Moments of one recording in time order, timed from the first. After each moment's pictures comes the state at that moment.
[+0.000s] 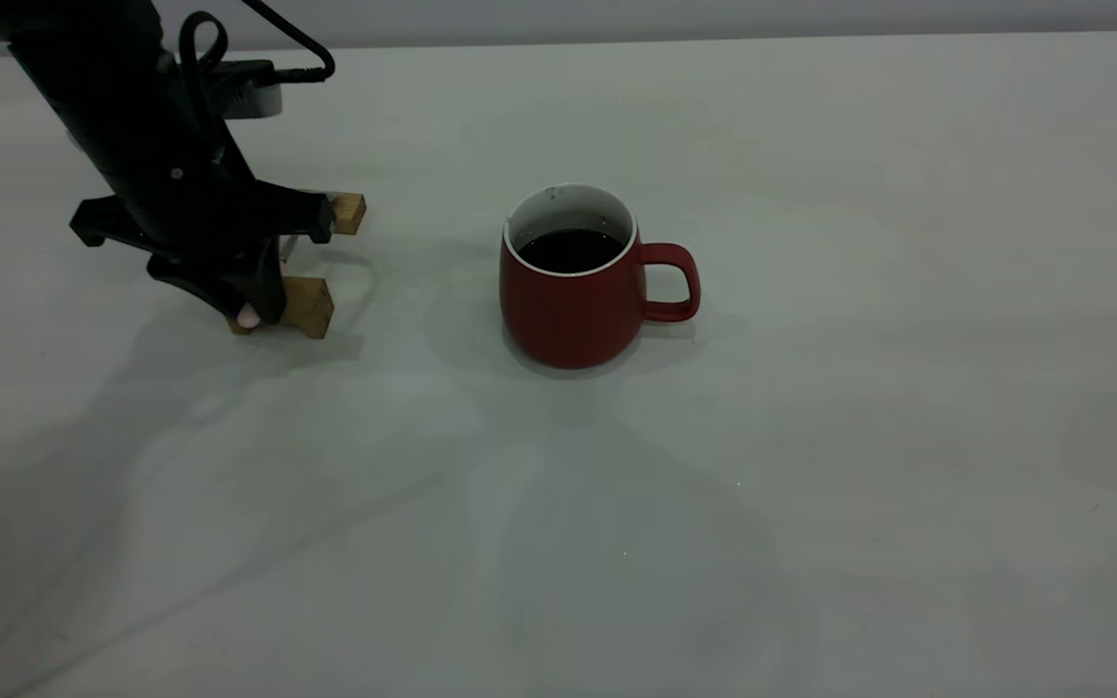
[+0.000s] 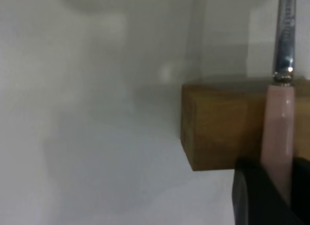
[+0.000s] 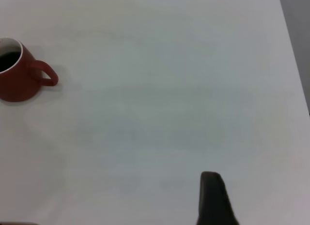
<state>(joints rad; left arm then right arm) -0.20 2.30 -1.22 -0.14 0.31 0.00 -0.01 0.02 -0.47 0.03 1.14 -0.05</state>
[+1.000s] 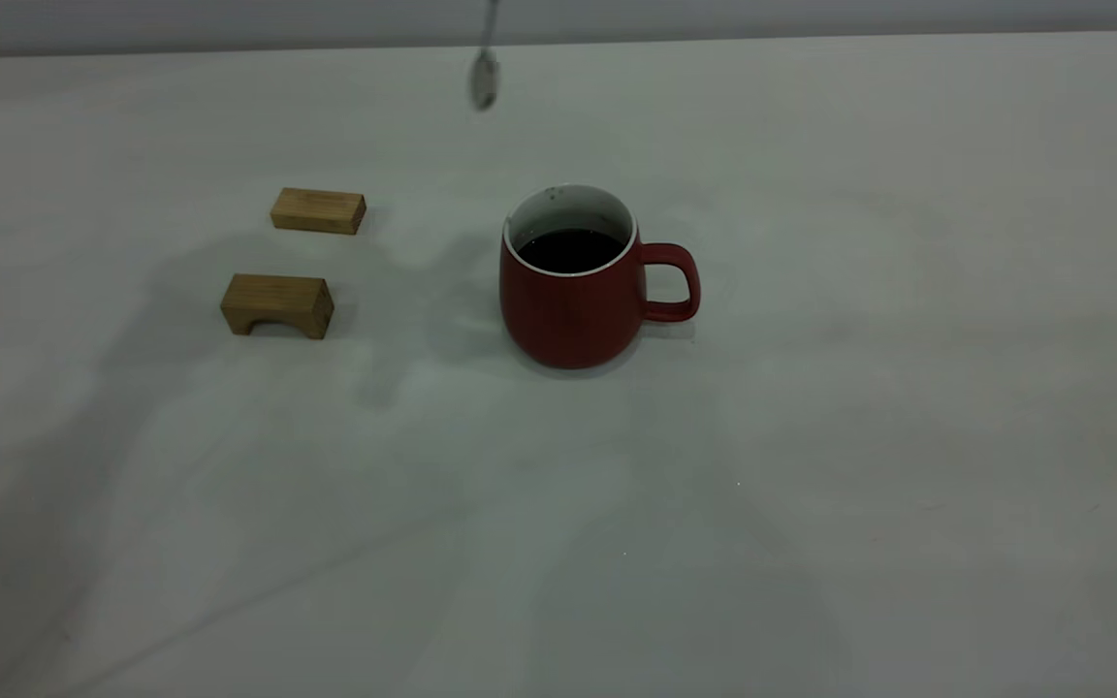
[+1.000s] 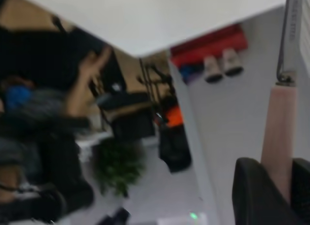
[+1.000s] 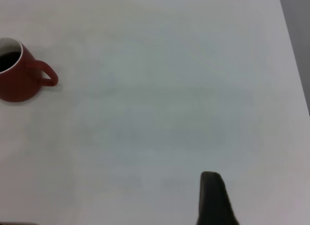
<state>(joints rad) -0.23 2.13 -1.58 -1.09 1.17 -0.90 -0.01 0.02 -0.47 0.03 1.14 -0.05</state>
